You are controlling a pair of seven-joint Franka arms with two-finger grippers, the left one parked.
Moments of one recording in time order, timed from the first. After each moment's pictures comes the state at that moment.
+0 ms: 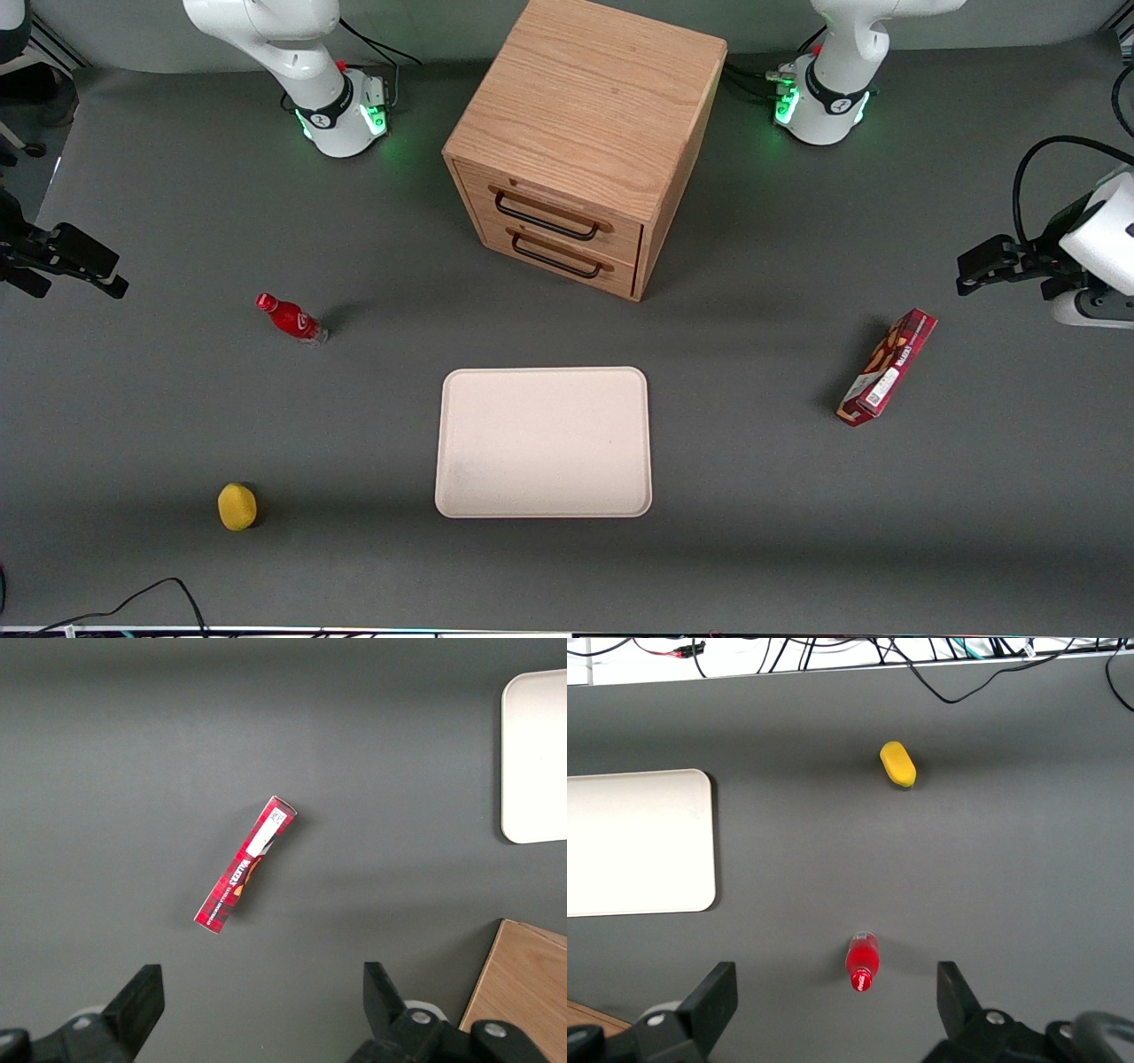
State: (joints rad) arm -0.06 0.00 0.03 -1.54 0.01 1.70 0.04
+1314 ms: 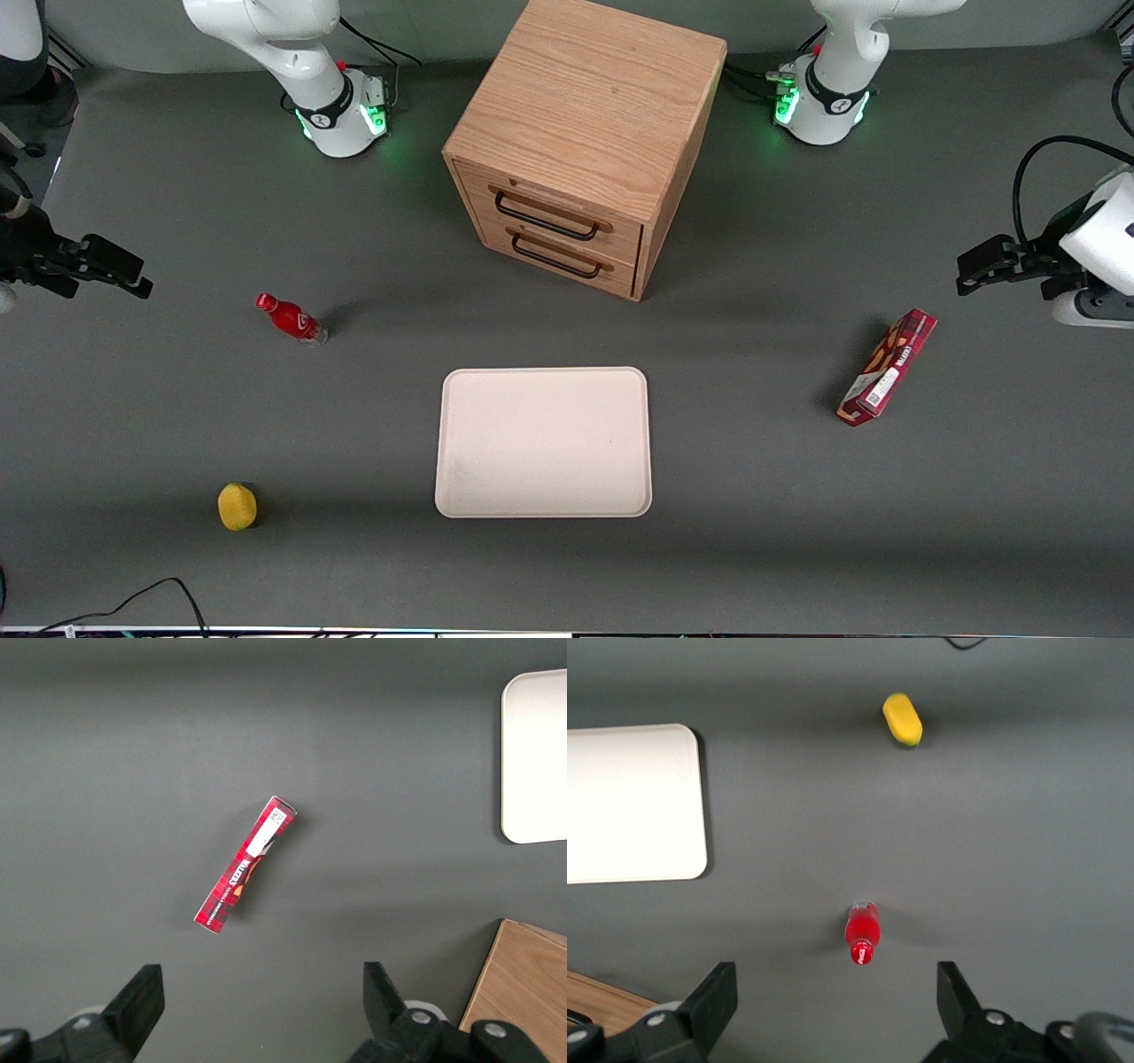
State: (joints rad) arm -0.05 0.04 0.03 -1.57 0.01 1.64 0.04
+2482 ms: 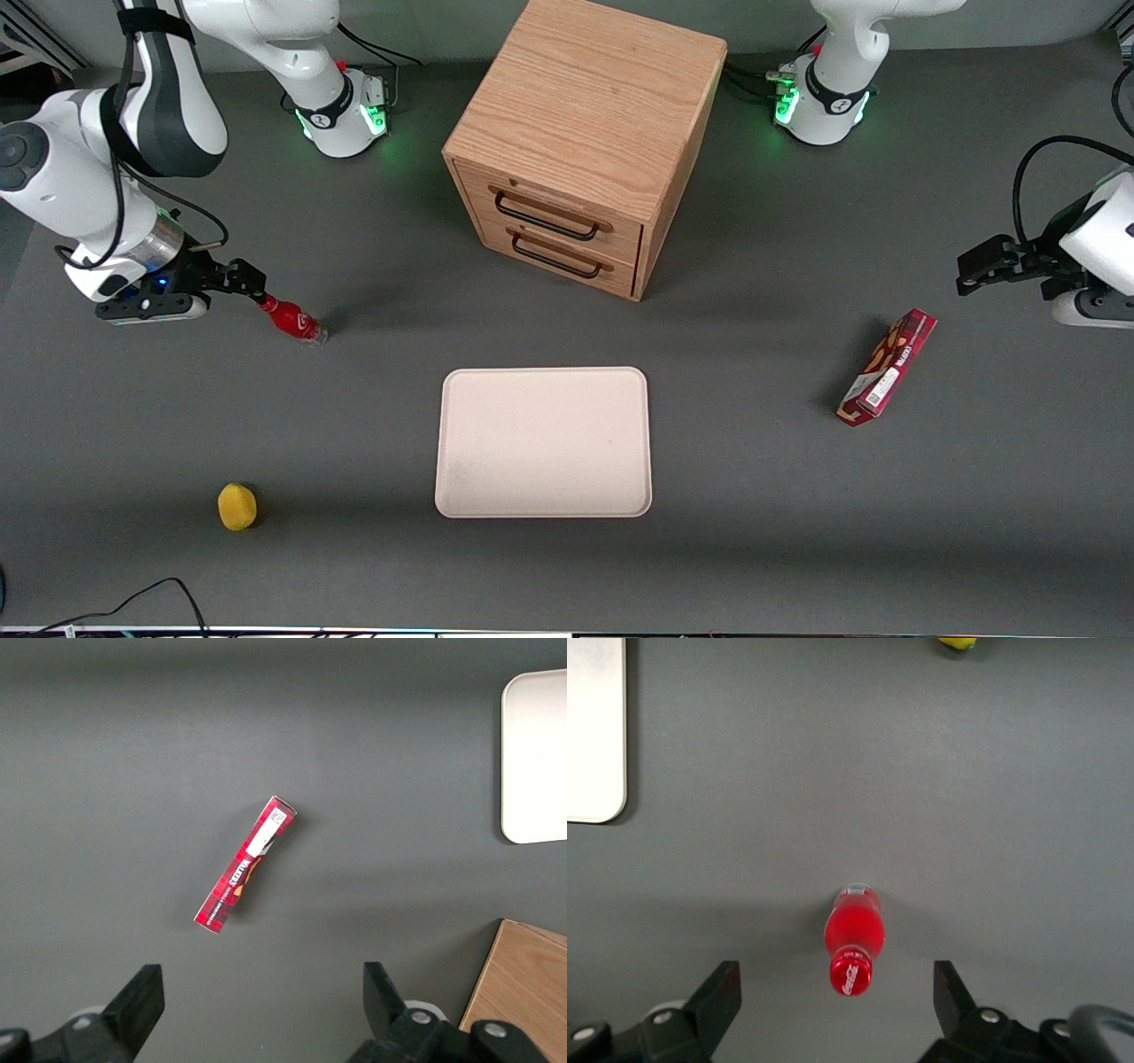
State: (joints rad) arm -0.05 -0.11 0.03 -2.28 0.01 2.23 -0.08
